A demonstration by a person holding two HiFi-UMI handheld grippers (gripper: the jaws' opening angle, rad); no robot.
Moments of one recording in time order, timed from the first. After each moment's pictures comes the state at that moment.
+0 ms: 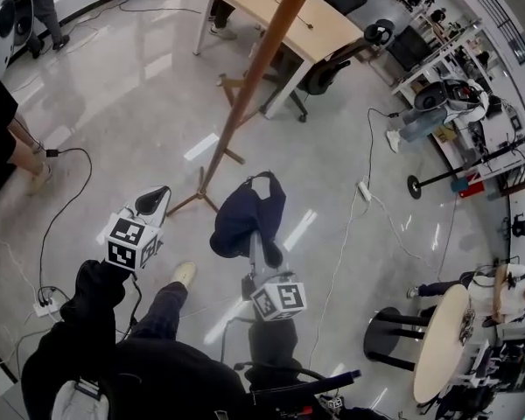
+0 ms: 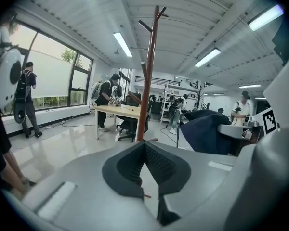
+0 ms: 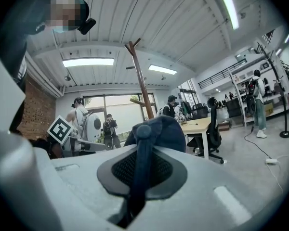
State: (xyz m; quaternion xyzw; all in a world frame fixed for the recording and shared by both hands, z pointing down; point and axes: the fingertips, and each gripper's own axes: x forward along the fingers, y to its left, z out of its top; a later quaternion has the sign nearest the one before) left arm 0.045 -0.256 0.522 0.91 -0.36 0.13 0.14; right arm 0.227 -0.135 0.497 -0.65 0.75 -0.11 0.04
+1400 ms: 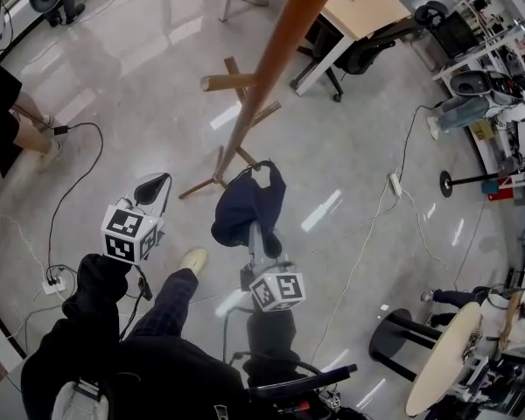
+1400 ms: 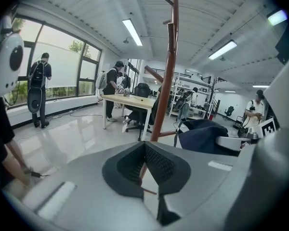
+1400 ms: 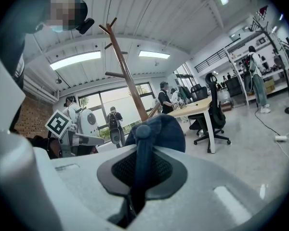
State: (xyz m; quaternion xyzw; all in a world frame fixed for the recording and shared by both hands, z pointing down) left arm 0.053 -0.331 0.596 0.88 -0.40 0.17 0.18; right arm 0.241 -0.220 0.604 -0.62 0.76 -0.19 0.04
